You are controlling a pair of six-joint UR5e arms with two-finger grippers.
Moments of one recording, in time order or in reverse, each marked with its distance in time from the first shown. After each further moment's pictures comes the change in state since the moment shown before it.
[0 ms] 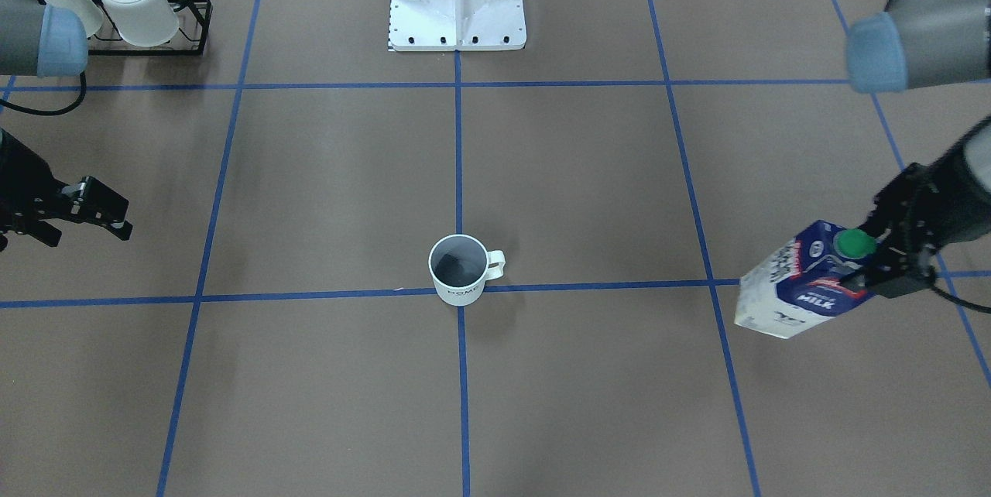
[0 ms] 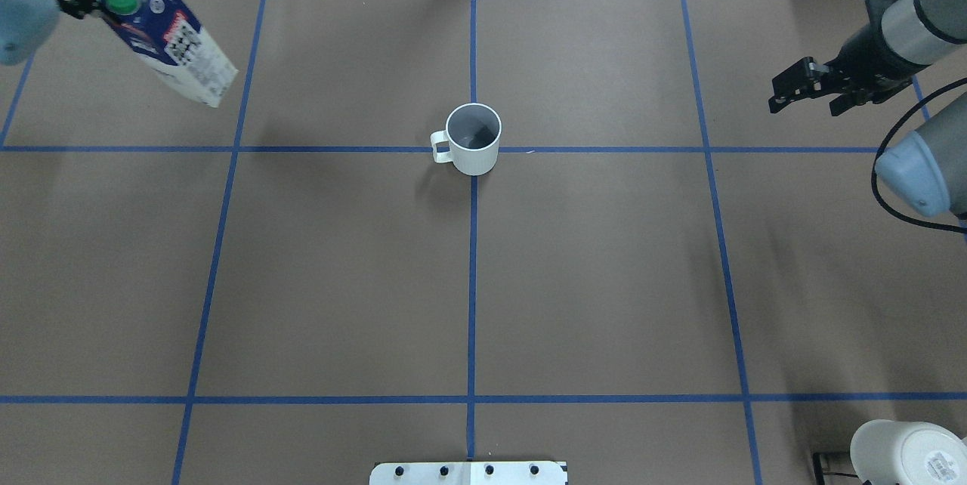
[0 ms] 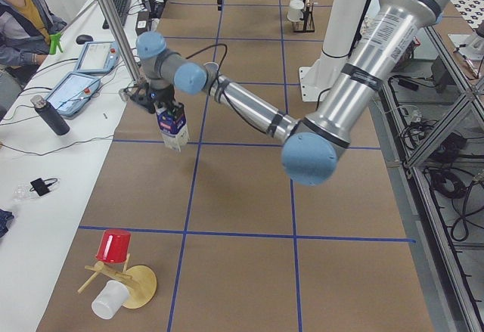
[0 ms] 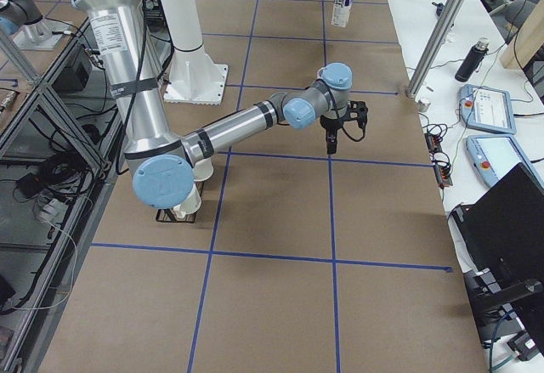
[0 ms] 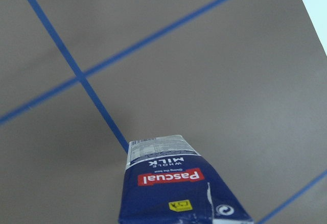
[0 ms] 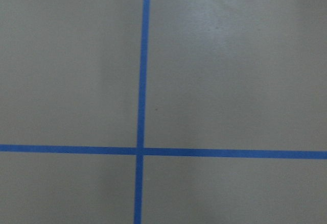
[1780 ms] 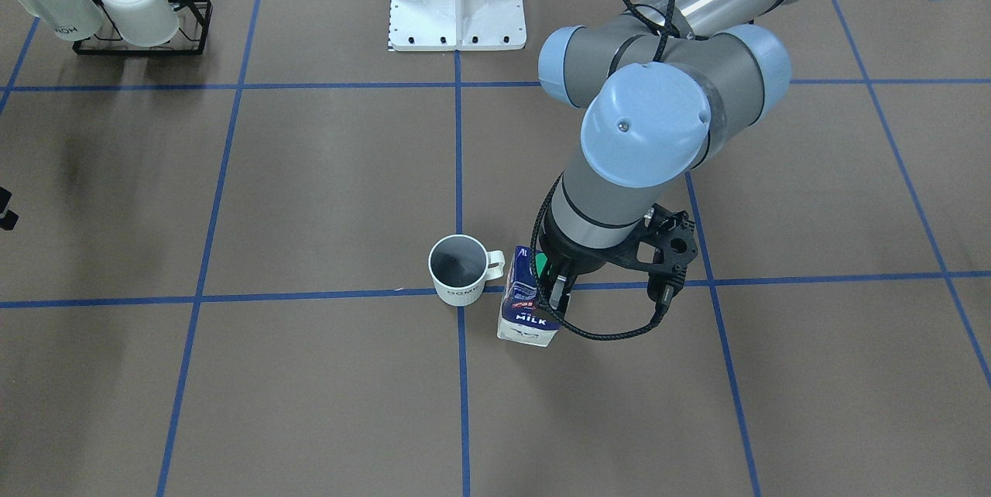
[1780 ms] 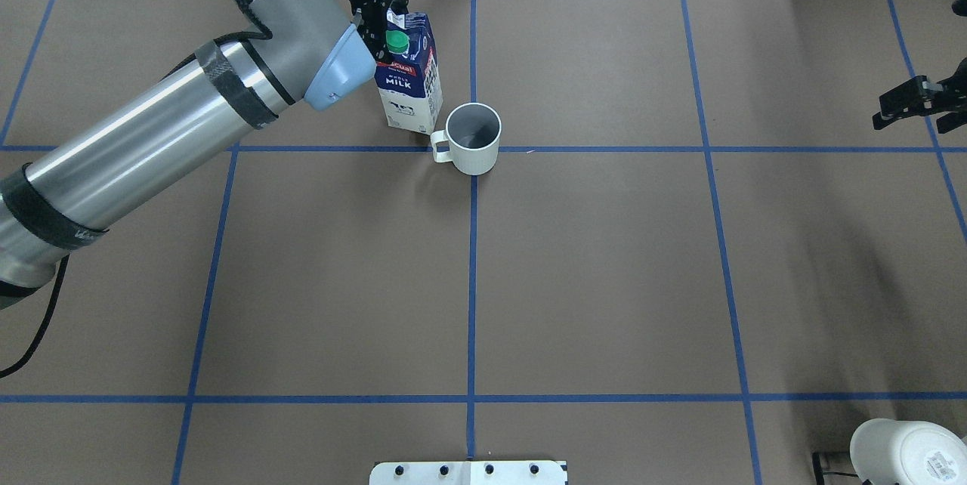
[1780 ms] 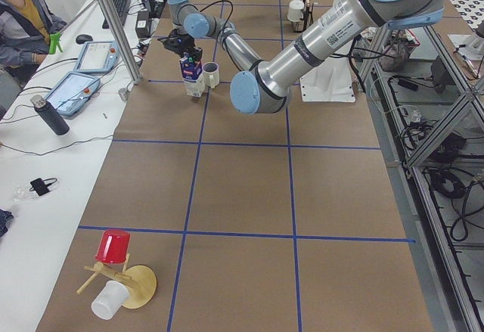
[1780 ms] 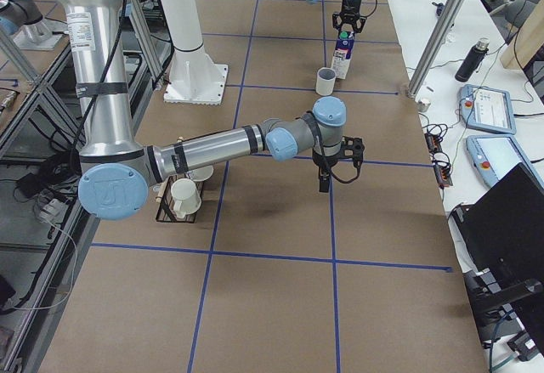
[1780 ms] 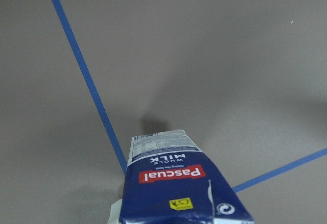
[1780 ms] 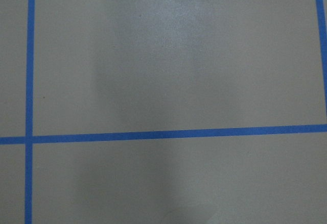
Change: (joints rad) left arm 0.287 -0.354 0.321 -0.174 0.129 -0.393; right arm 0.113 -0.142 -0.005 0.007 0.003 -0.137
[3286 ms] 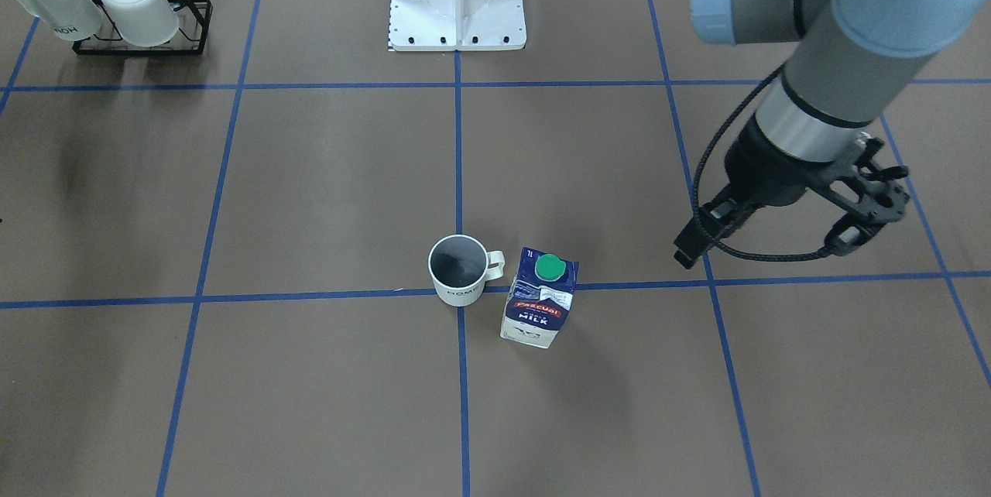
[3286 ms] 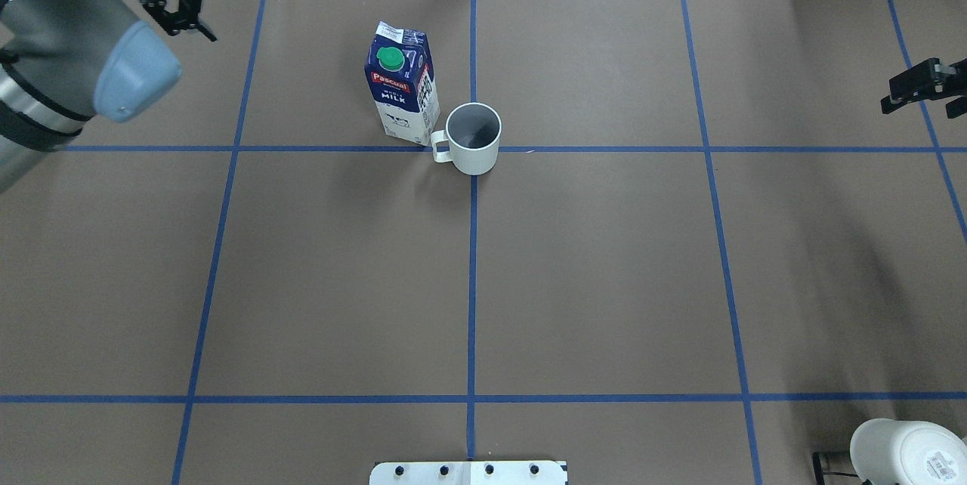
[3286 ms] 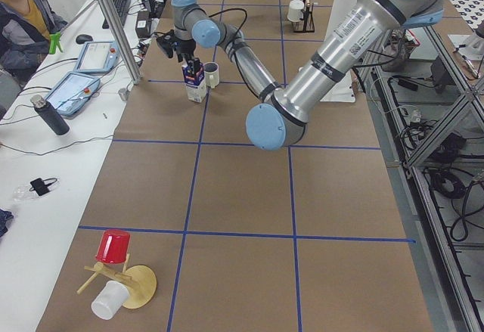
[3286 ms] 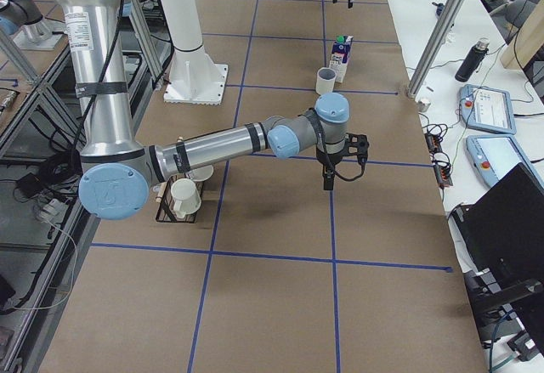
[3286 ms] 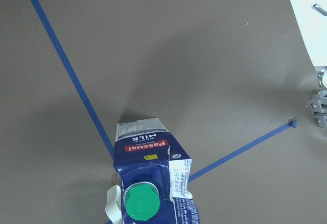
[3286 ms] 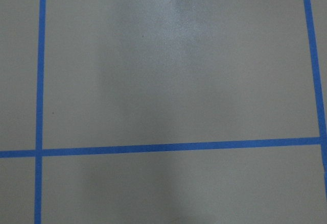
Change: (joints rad) left arm -0.194 0.372 -0.424 0.093 -0.001 0.870; right arm 0.032 0.013 0.012 -0.001 0.003 -0.001
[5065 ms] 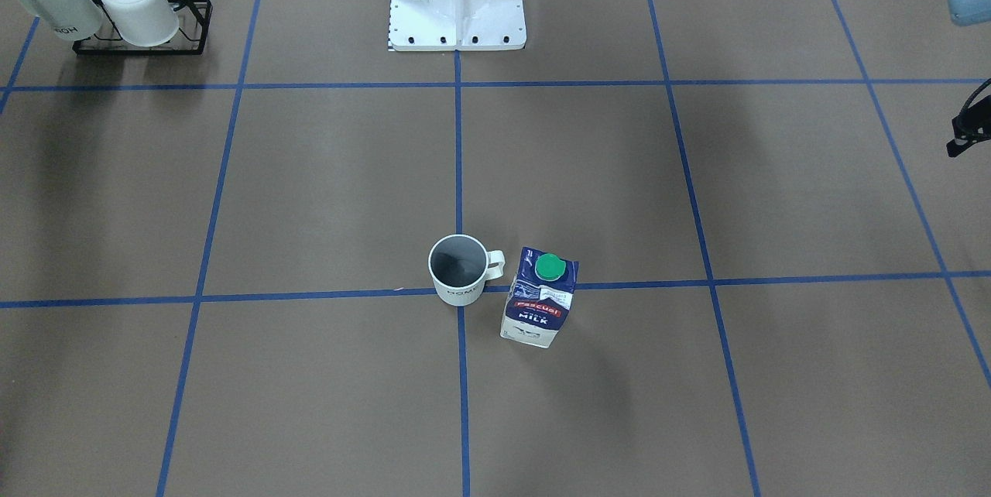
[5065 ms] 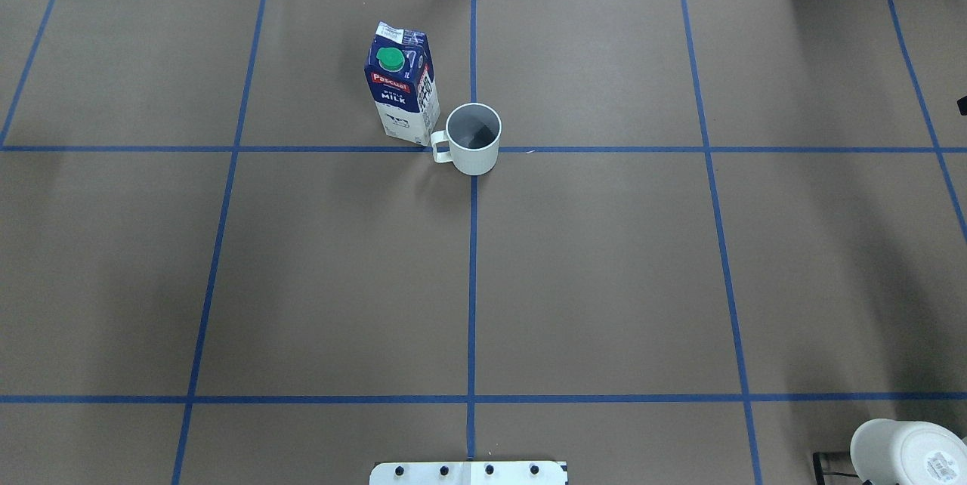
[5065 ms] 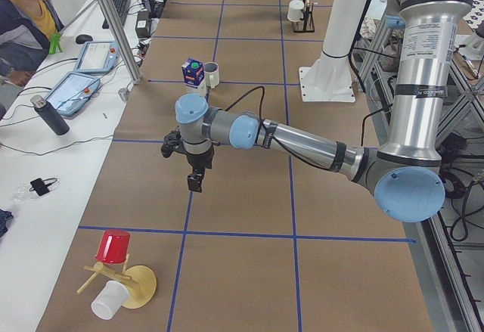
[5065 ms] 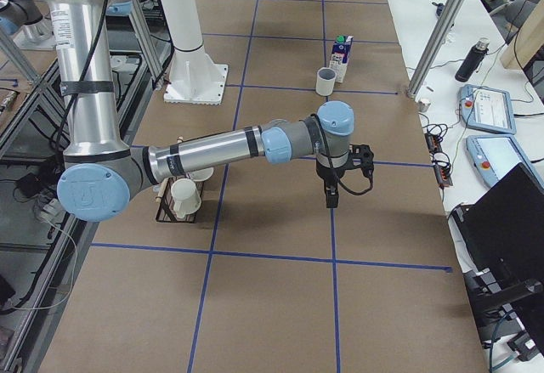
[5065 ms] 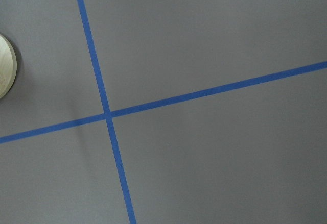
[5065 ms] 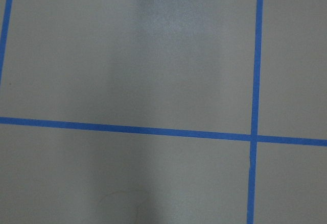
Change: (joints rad) left arm -0.296 0.587 -0.107 0.016 -0.106 1.200; right arm 0.121 -0.024 -0.001 -0.152 0.025 -0.326
